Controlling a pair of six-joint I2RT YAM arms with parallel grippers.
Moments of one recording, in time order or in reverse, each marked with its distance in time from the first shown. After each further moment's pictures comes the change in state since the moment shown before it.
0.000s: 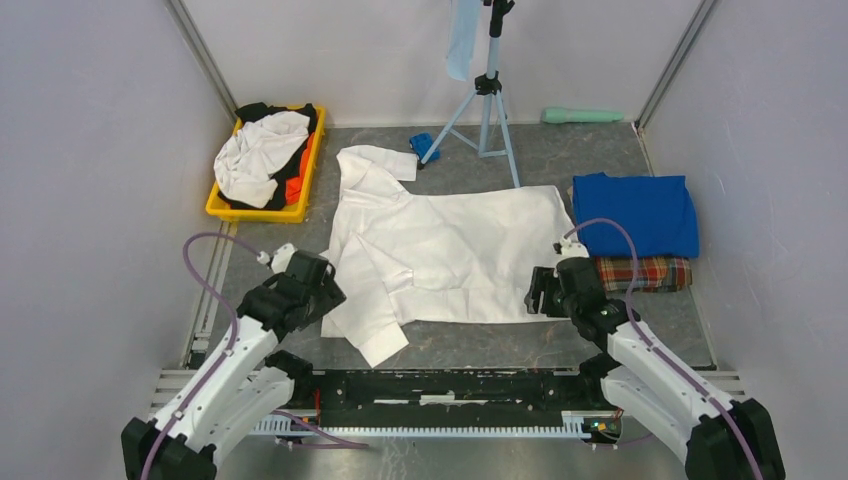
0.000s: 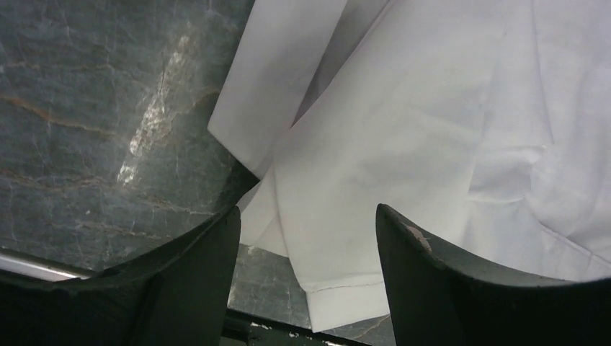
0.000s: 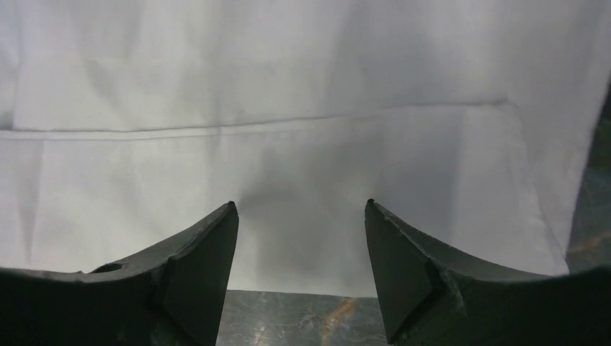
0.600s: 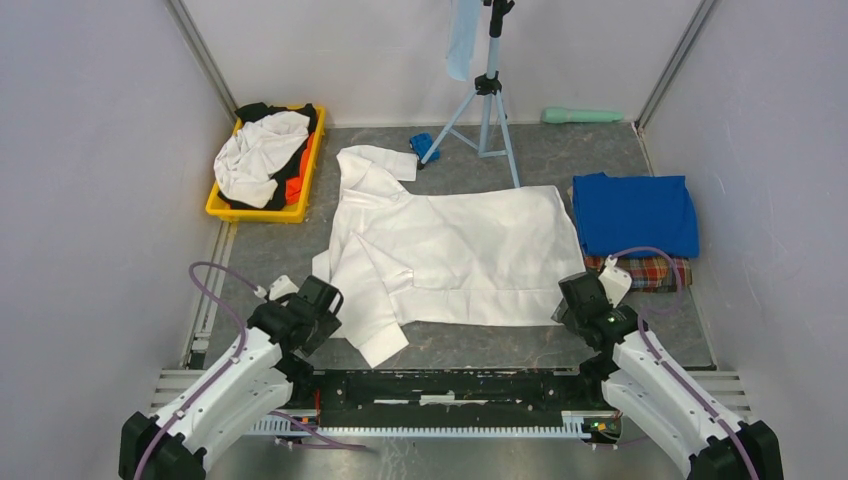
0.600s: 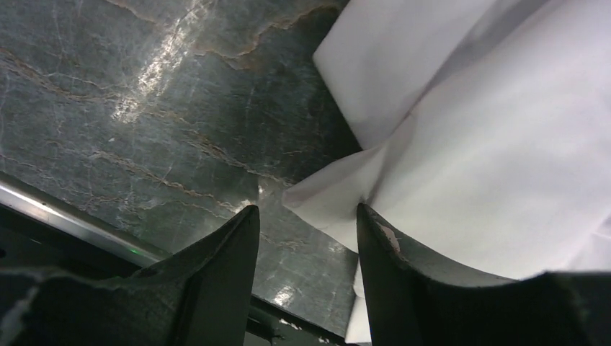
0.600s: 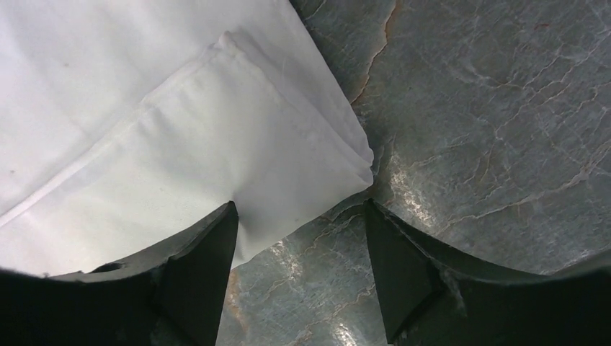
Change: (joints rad) left arm -0.097 -0.090 -0.170 -0.122 -0.044 -0.340; right arm -0.001 -0.154 -0.023 -0.431 0.411 0.497
